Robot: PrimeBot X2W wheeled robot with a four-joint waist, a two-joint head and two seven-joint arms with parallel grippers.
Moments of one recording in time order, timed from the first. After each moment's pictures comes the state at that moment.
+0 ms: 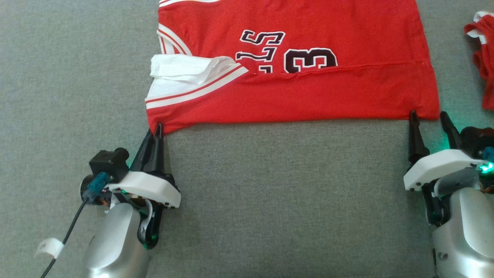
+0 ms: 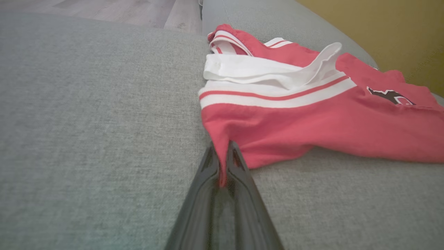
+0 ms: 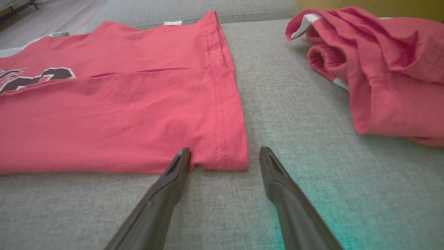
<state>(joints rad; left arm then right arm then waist) -0.38 0.08 -0.24 0.55 -0.39 -0.11 -0.14 -0.32 -0.07 -0.18 0.46 0.06 0.13 -0.02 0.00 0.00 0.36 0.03</state>
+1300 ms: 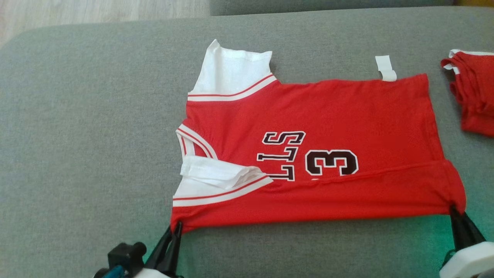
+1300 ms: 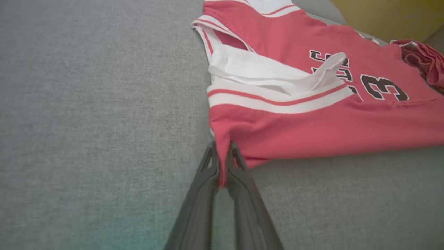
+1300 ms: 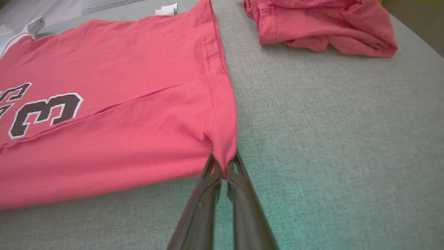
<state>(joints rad) 0.12 0.18 -0.34 0.14 -0.41 -0.03 0.01 0.21 -0.13 -0.22 0.04 0.26 0.13 0.19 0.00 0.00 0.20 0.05</state>
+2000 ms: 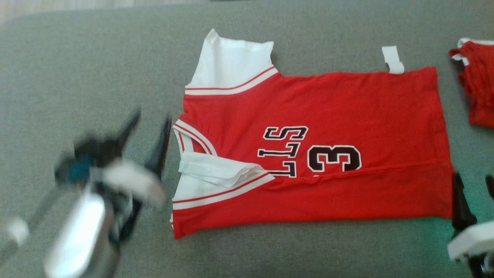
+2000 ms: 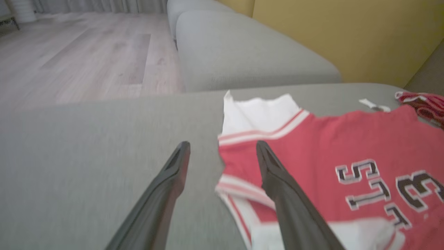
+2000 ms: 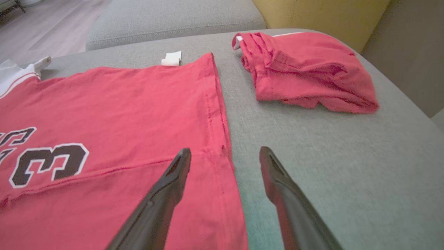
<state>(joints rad) -0.27 0.27 -0.31 0.12 -0.40 -0.07 0.13 0.17 -0.09 -0.27 -0.10 0.20 0.13 0.20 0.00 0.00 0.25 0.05</state>
